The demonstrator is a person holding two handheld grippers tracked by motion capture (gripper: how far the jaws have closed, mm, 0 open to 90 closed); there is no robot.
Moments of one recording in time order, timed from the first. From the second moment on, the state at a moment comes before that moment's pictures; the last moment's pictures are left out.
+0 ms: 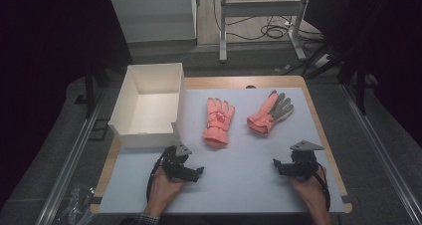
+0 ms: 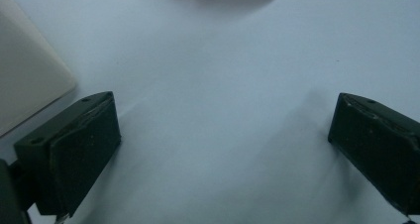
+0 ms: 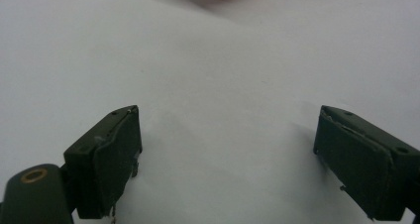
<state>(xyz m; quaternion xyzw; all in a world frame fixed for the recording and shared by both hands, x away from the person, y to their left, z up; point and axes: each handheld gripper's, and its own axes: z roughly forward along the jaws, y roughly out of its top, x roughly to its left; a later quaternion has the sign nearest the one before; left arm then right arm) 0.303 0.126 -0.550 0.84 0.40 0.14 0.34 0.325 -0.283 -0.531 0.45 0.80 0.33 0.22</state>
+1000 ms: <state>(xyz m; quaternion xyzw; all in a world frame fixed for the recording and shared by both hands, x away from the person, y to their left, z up) 0.303 0.127 -0.550 0.84 0.41 0.14 0.34 0.351 -0.275 -0.510 0.45 0.80 0.35 0.20</state>
